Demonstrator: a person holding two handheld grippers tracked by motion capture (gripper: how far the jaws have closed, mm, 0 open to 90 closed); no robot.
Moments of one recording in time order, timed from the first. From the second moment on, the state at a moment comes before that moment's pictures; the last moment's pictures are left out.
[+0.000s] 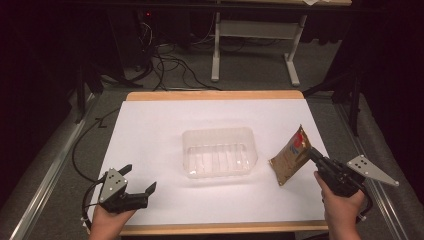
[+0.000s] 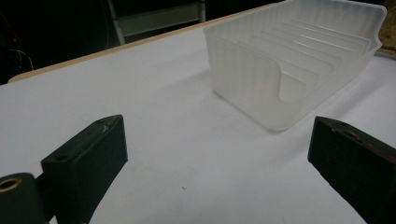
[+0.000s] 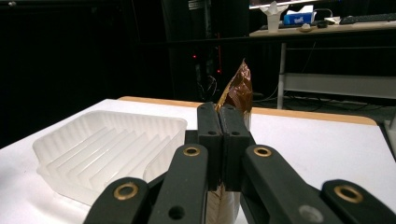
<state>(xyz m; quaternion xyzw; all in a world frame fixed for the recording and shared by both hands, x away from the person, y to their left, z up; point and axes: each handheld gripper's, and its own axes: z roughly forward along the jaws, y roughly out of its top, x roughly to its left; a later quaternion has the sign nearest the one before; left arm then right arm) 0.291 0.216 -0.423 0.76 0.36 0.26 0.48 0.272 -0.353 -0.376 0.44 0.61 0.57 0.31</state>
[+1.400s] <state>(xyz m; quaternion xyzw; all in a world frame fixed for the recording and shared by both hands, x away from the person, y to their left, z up) 0.289 0.217 -0.420 0.75 0.36 0.26 0.49 0.273 -0.325 -0.326 0.41 0.59 0.60 0.36</state>
